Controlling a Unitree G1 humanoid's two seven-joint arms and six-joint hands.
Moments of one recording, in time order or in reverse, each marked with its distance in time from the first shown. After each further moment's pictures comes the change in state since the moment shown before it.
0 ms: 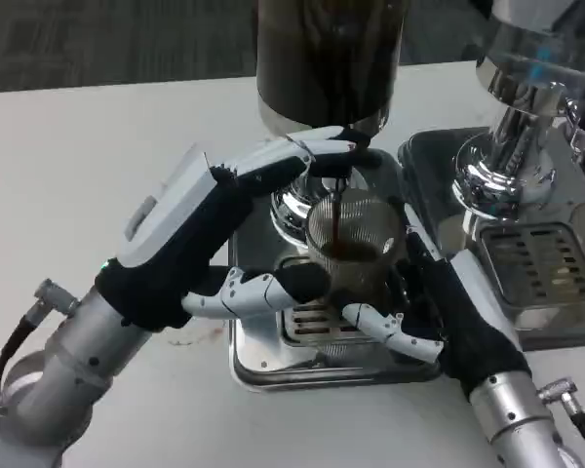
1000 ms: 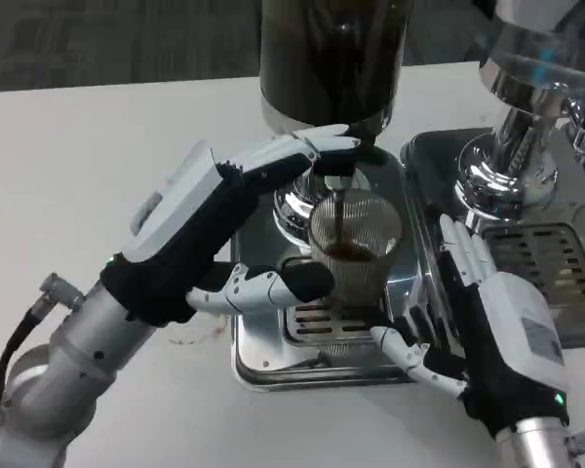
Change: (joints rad) left arm -0.024 -0.009 0.001 0.027 0.003 -0.008 -0.014; right arm 0.202 -0.053 0.071 -0.269 -0.317 0.160 -0.243
